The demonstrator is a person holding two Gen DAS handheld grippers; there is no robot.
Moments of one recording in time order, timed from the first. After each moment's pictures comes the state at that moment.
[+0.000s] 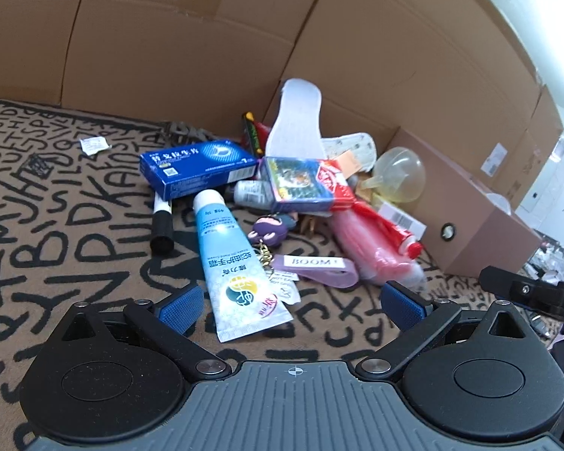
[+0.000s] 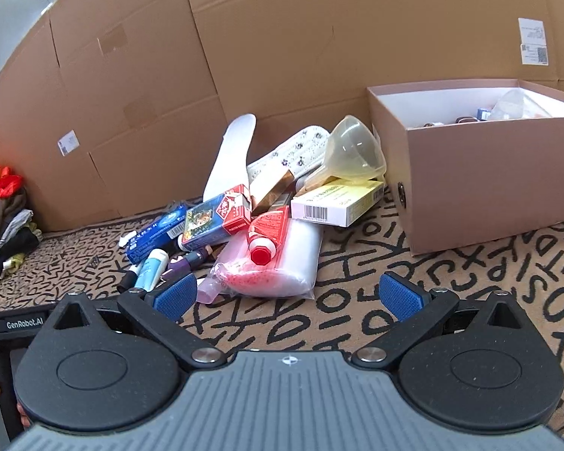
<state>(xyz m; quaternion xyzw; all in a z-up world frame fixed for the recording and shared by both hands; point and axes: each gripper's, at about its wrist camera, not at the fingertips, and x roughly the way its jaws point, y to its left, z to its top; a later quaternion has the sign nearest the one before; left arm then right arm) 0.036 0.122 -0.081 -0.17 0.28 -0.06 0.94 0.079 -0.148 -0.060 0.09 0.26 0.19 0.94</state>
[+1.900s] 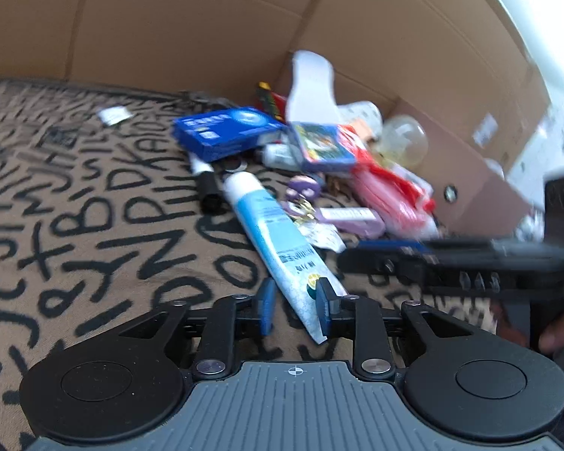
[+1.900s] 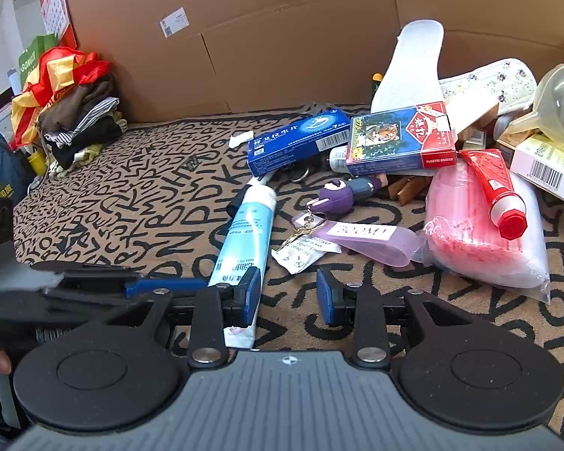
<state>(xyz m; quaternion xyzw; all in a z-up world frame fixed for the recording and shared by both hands) 0.011 0.172 -0.097 -0.19 0.31 -0.09 0.93 0.109 -0.022 -0.088 -0.01 0.35 0.36 0.86</state>
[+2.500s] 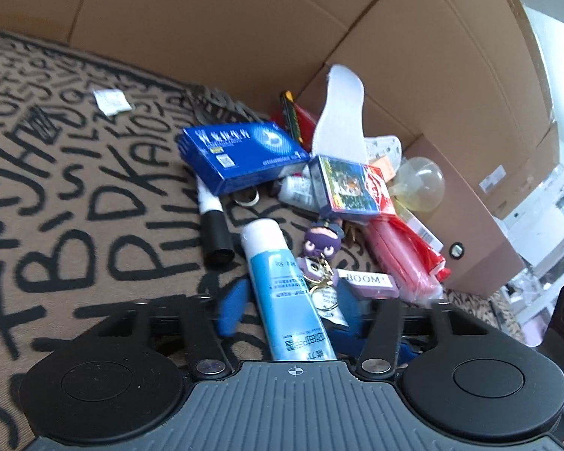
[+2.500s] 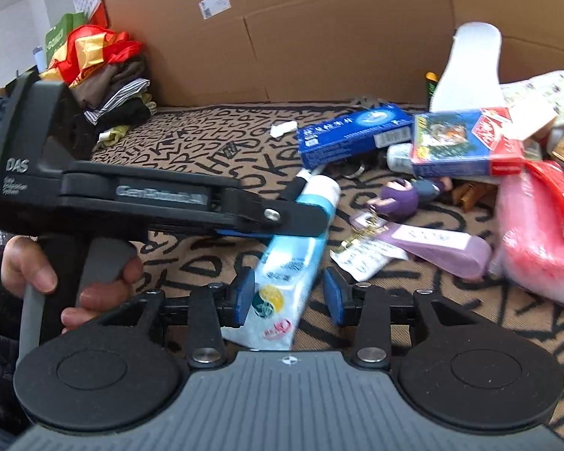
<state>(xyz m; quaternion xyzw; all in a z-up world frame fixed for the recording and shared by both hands) 0.072 0.199 -0.098 -0.27 0.33 -0.12 0.90 0.100 0.013 -0.098 -0.04 0.34 0.41 0.85</state>
